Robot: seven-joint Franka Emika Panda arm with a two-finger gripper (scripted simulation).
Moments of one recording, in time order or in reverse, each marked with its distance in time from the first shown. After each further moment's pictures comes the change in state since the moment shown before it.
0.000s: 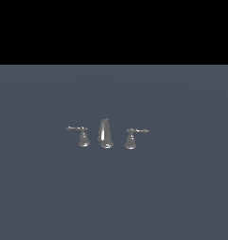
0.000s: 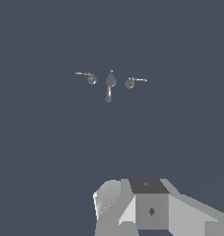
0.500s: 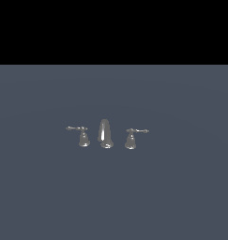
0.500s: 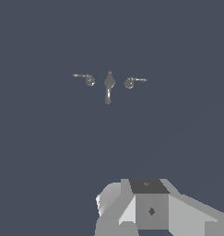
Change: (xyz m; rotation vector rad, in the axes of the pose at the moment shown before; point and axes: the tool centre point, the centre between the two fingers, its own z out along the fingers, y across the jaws) arm 0.006 -0.003 0.009 0.000 0.000 0.039
